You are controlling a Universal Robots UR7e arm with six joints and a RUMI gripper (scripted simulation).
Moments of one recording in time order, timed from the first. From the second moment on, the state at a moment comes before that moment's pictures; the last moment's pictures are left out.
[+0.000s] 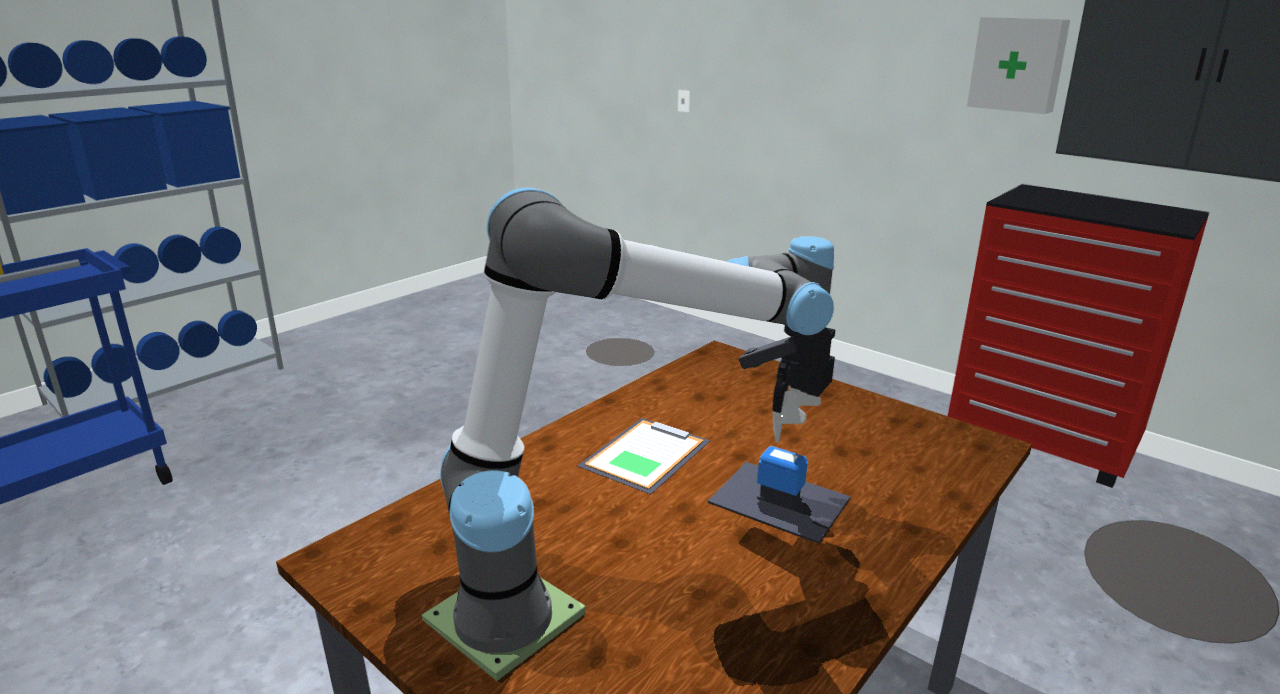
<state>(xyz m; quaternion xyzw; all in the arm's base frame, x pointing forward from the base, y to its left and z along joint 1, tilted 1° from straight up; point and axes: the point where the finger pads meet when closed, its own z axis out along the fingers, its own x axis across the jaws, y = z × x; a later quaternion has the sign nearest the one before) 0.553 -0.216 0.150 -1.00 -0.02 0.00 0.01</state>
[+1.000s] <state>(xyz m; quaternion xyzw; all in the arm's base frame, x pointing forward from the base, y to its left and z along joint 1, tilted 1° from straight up) 0.551 -0.215 0.097 -1.00 -0.02 0.00 0.01</state>
